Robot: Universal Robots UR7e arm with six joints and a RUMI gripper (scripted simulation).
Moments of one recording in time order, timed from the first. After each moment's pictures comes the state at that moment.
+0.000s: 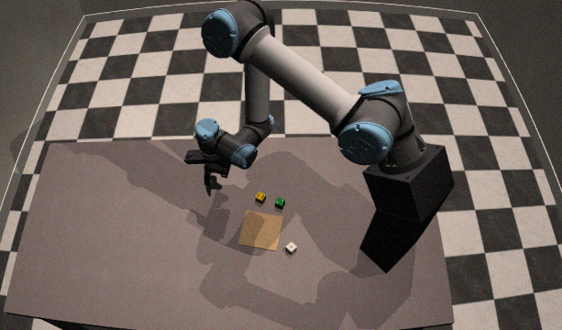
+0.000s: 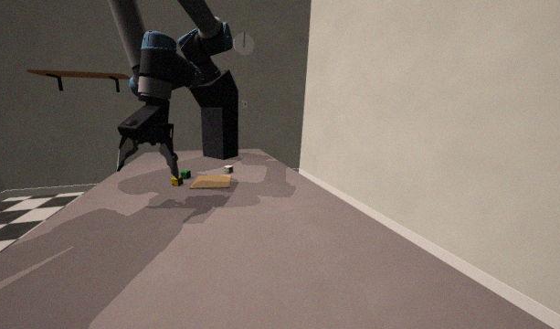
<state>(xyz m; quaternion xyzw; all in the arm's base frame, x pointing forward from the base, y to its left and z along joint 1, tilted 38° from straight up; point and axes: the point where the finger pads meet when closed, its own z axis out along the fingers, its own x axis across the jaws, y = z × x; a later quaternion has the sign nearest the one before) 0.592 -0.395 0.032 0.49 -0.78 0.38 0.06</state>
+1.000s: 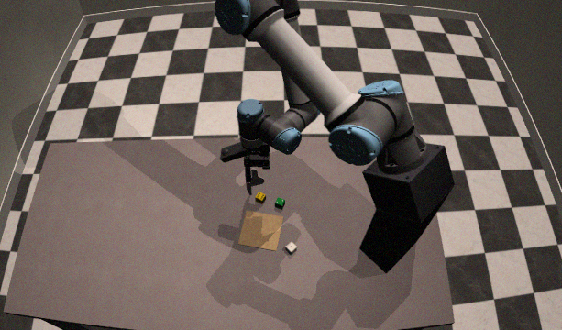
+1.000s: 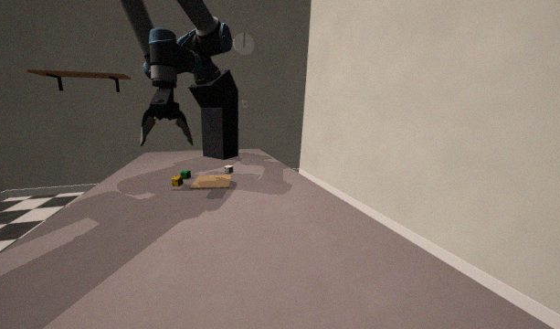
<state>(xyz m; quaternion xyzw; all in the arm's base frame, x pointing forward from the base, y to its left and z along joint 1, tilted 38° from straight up) 0.459 -0.327 0.006 0.59 -0.73 0.33 0.05</state>
